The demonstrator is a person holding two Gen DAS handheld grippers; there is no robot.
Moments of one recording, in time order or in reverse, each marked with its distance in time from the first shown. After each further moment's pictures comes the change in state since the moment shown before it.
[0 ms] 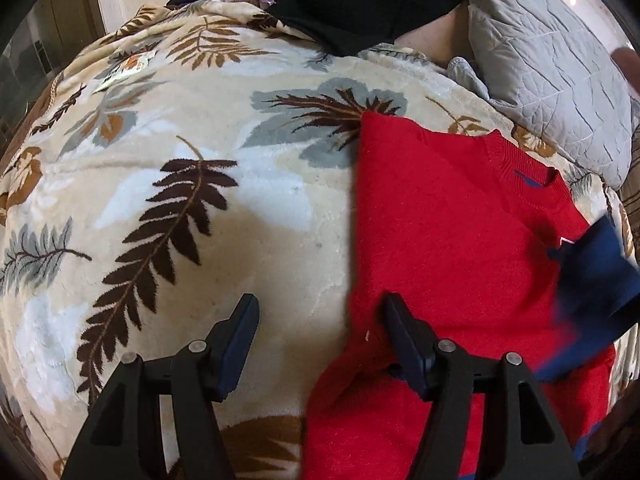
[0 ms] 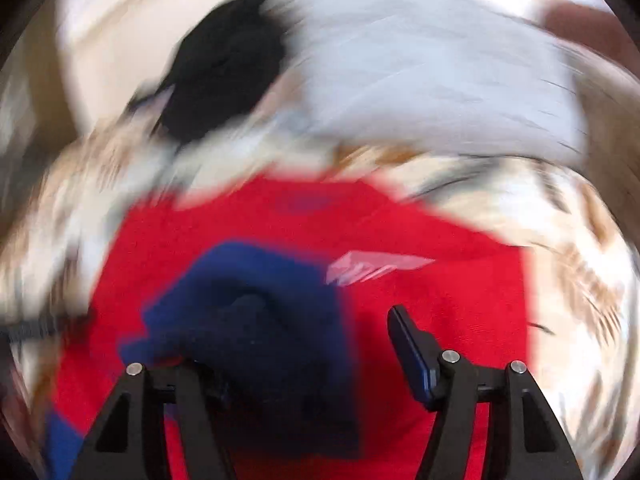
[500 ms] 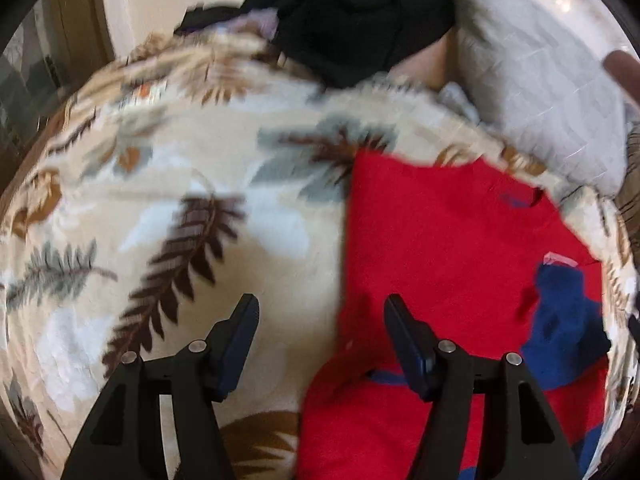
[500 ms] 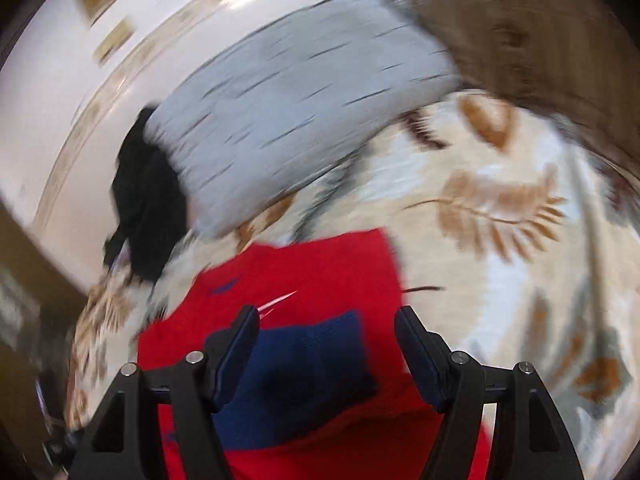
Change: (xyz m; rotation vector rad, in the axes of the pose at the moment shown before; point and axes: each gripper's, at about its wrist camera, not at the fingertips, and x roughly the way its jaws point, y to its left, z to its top) left arm -0.037 -0.015 0.005 0.026 -0.129 0.033; right arm -0.043 -0.106 -0.007 0.356 -0.015 0.109
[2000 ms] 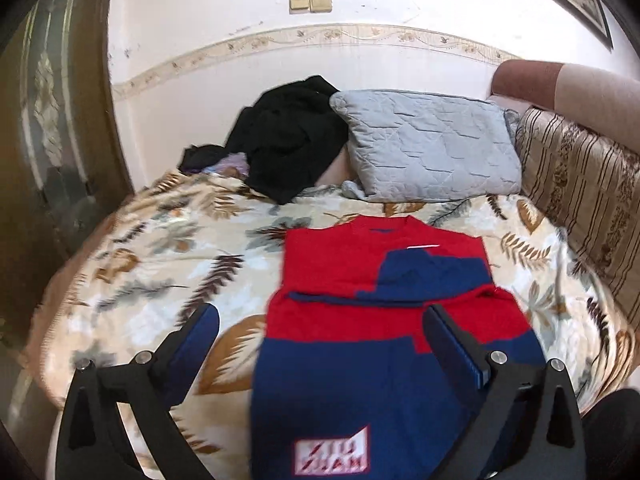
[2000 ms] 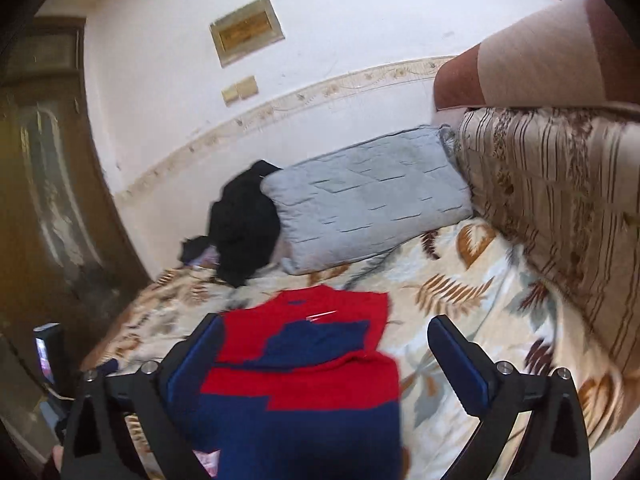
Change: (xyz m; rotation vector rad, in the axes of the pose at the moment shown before) left arm -0.239 -0.064 -0.159 0.192 -0.412 0.016; right arm -0.288 -0.024 -0.057 -0.225 -0.280 0.171
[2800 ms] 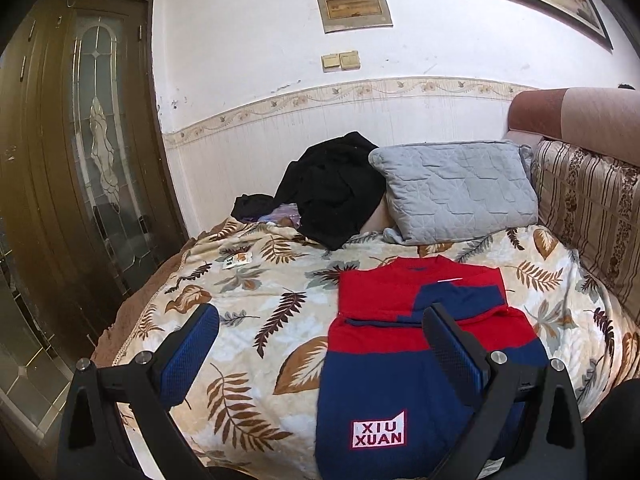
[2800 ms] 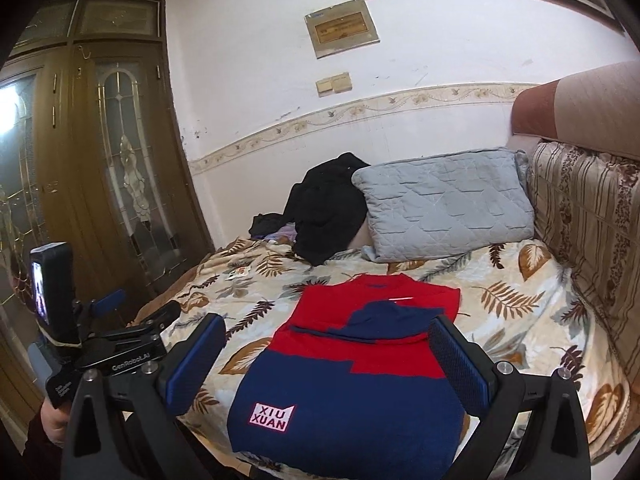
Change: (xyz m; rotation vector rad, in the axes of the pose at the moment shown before) left arm -0.110 0.019 -0.003 0.011 -0.159 0.142; right arm -0.076 0.103 -0.037 -0.191 0.016 0.177
